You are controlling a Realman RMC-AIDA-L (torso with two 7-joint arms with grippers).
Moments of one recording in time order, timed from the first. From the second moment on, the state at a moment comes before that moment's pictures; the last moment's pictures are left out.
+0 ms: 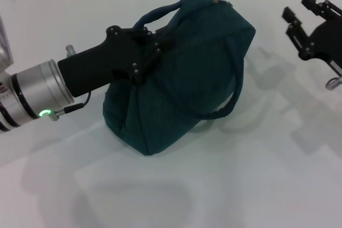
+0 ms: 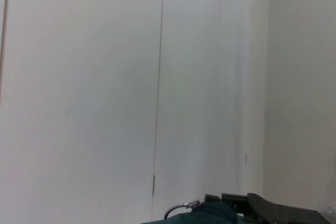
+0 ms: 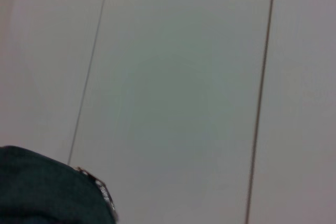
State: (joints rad) left arm -0.38 -2.08 1.23 0.63 1.18 1.44 -1.03; right arm 0.46 2.02 -1.94 -0.27 0.08 -1.30 0.22
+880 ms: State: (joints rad) left arm -0.42 -2.09 1.24 0.59 1.19 1.44 -0.99; right arm 0.53 2.03 -2.02 -0.41 -0.06 -1.11 0.22
